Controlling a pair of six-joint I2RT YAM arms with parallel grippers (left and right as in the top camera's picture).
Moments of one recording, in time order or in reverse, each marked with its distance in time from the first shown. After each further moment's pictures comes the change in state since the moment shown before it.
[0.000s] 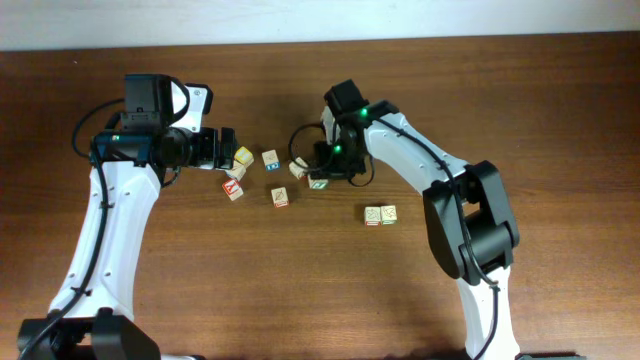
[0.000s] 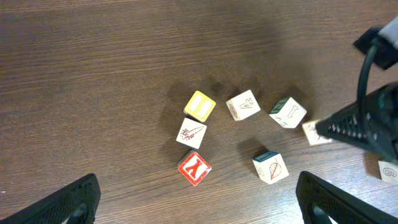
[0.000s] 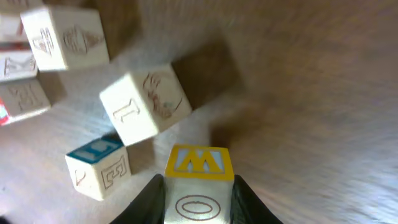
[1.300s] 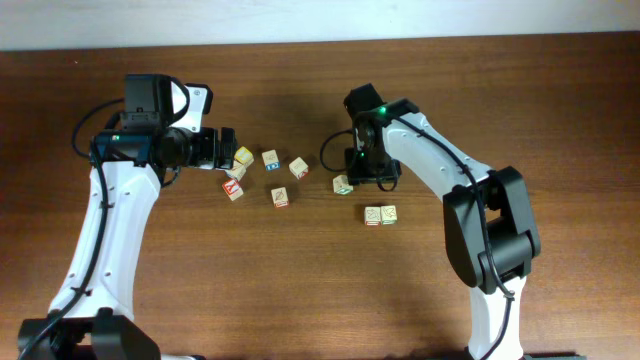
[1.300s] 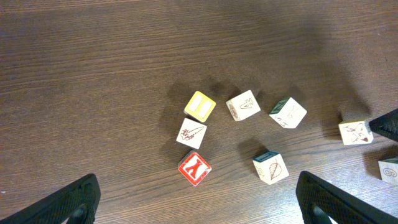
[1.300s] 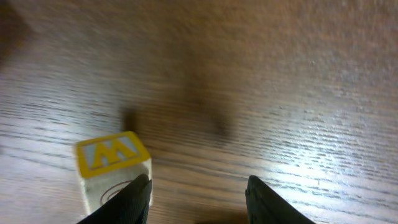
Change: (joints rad) left arm 0.000 0.000 0.000 0.000 0.000 0.000; right arm -0.047 -0.094 -0.079 -0.163 0.357 -0.026
